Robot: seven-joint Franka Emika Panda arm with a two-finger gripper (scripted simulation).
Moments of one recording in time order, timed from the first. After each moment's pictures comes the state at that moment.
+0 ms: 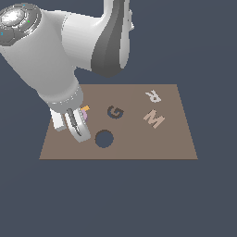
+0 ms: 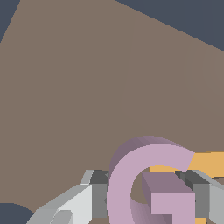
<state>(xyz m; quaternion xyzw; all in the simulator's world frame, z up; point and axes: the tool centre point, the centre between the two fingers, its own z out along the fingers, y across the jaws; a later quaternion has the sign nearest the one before) 0.017 -0.134 0.034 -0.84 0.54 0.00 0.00</state>
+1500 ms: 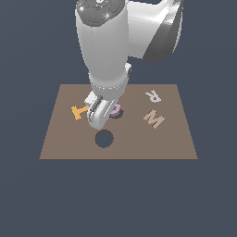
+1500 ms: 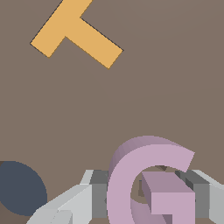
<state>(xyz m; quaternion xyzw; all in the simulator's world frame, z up) -0.017 -0.025 0.040 -0.54 0.84 0.00 0.00</state>
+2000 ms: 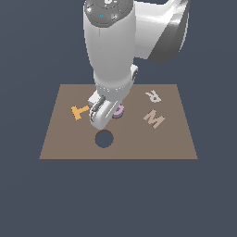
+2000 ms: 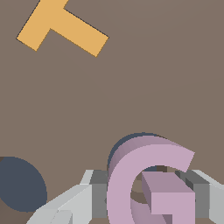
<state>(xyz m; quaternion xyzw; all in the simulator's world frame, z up) -0.014 -0.014 0.040 -0.50 0.86 0.00 0.00</state>
